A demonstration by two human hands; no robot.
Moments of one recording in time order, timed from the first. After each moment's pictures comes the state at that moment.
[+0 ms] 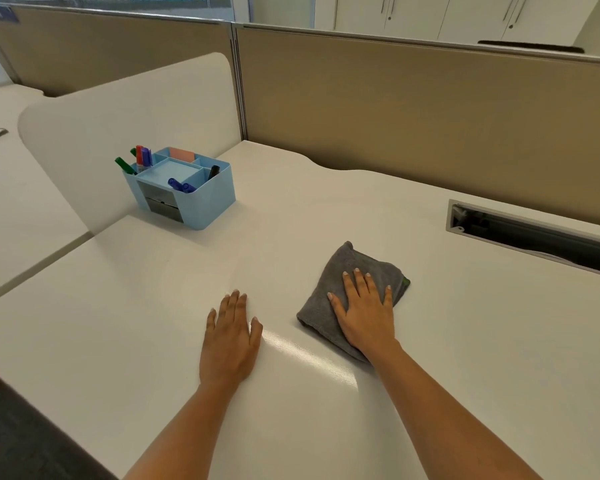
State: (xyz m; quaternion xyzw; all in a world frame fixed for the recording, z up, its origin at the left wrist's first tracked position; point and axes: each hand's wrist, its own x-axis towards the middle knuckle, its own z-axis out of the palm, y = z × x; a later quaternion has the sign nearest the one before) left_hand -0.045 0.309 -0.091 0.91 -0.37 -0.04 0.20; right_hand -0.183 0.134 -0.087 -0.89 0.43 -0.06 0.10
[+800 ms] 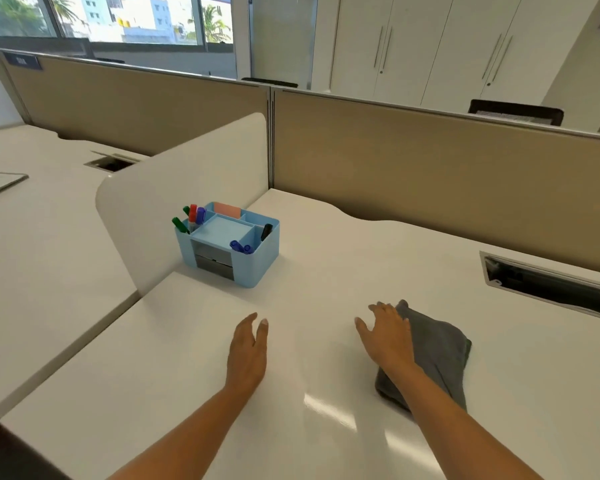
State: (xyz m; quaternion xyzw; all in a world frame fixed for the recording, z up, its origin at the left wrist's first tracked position) left_hand 0.082 0.316 -0.041 0.80 -0.24 -0.23 0.50; right_hand -0.074 0.162 -0.024 -0.83 0.52 -0.09 0.19
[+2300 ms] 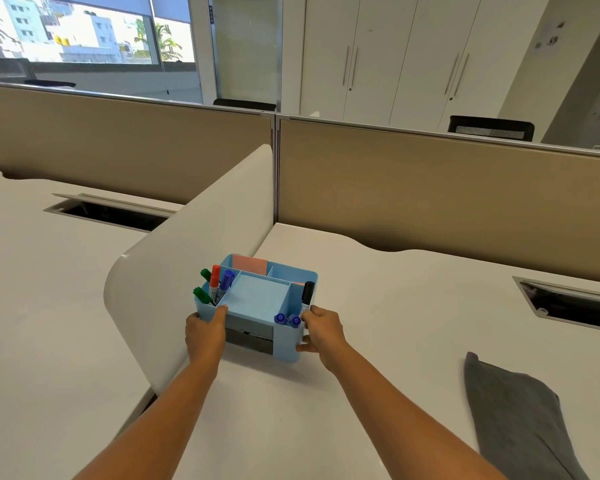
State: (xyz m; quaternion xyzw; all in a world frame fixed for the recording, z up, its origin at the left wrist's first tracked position) left_hand 0.325 0.253 -0.009 0.78 -0.07 -0.24 0.58; right_hand 0.182 0.167 0.009 -0.51 0.55 -0.23 0.62
